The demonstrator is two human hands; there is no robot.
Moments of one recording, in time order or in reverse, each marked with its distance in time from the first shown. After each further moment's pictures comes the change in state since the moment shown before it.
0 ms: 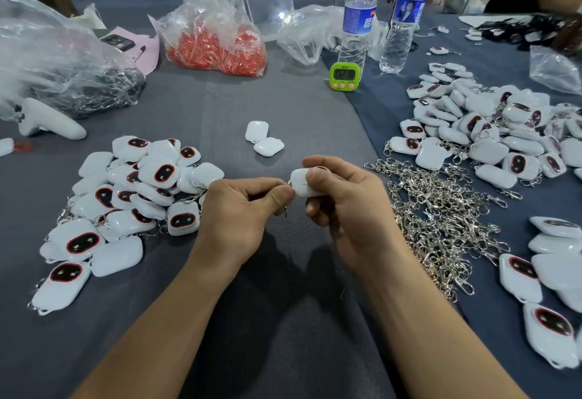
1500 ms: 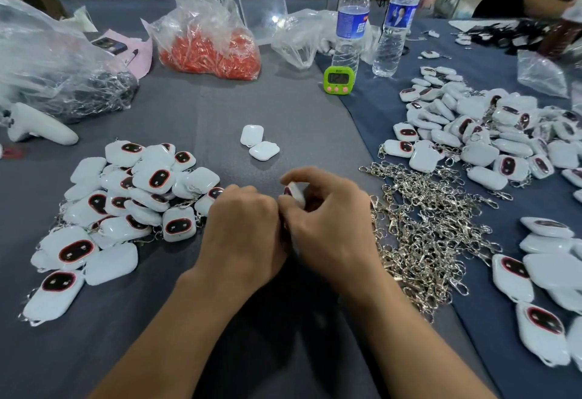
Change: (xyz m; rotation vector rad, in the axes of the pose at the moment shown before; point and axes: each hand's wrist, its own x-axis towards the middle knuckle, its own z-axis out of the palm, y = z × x) left_hand -0.007 0.005 0.004 0.935 -0.066 0.475; right_hand -0.006 0.022 0.005 -0.838 0.138 -0.466
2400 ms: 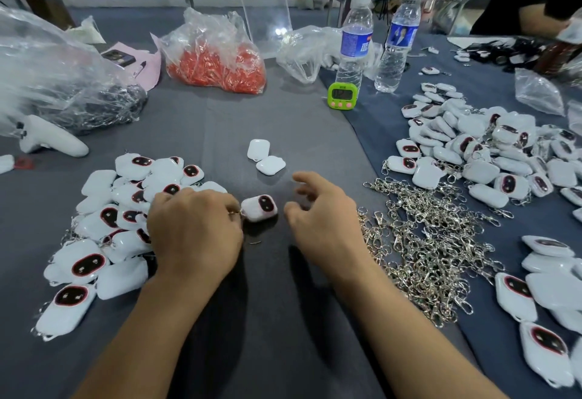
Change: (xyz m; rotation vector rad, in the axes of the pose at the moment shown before) left_hand 0.004 -0.039 -0.016 0.235 -0.004 -0.437; right_hand 0.026 -0.002 0.014 -0.124 -0.100 0.181
